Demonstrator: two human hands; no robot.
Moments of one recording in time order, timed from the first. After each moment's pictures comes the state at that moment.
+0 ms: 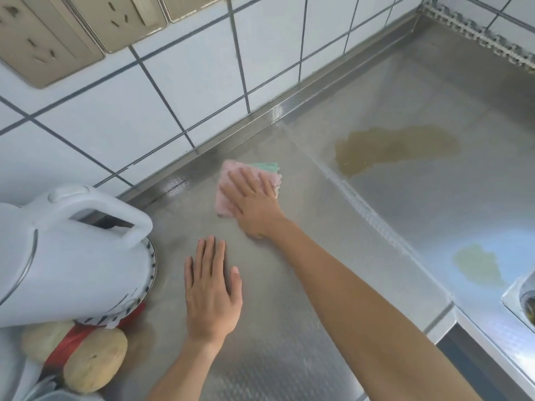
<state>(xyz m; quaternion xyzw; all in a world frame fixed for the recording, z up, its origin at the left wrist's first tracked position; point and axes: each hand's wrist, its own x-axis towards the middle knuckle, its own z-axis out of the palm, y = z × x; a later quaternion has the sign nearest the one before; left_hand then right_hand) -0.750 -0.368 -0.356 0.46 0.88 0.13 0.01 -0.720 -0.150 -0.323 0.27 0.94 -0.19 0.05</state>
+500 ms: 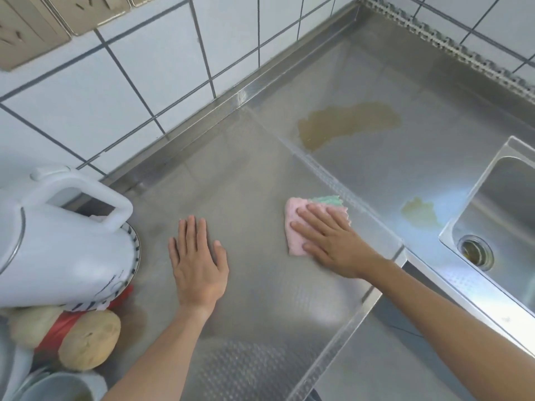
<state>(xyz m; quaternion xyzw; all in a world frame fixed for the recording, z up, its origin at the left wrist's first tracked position) -0.748 -0.367 -0.352 0.46 0.88 0.12 0.02 -0.466 -0.203 -0.311 0.28 0.95 -0.14 0.07</state>
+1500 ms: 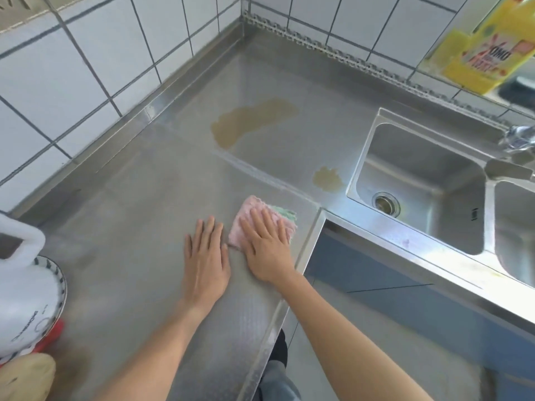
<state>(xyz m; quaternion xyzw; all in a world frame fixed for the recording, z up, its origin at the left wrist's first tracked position) -0.648 -0.346 -0.334 0.67 0.72 0.17 0.11 -0.487 -0.305 -0.312 0.58 0.78 -0.23 -0.02</state>
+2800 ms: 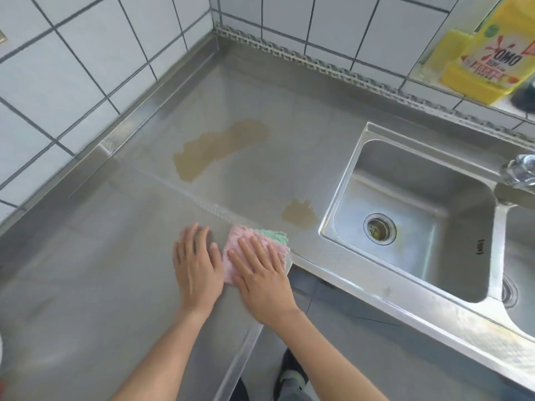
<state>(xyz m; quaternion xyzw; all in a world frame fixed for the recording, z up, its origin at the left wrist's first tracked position) -0.553 -0.243 -0.329 0.57 0.79 0.21 0.07 -0.393 -0.256 -0.321 0.52 0.83 -0.19 0.01</state>
